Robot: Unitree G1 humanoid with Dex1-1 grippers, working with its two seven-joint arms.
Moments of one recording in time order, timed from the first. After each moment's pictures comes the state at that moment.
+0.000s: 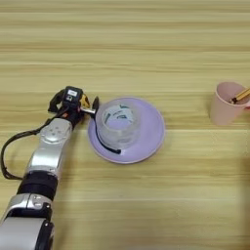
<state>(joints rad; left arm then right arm) -0.38 0.22 0.04 0.54 0.03 0.02 -0.14 -0.13 -0.11 -0.36 0.01 -0.09 -0.04 -0.38</state>
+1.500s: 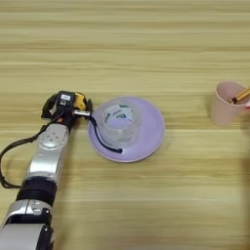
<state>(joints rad) -0.34 0.21 0.07 0.54 0.04 -0.01 -0.05 -0.13 -0.16 -0.29 0.12 -0.10 0.12 -0.29</state>
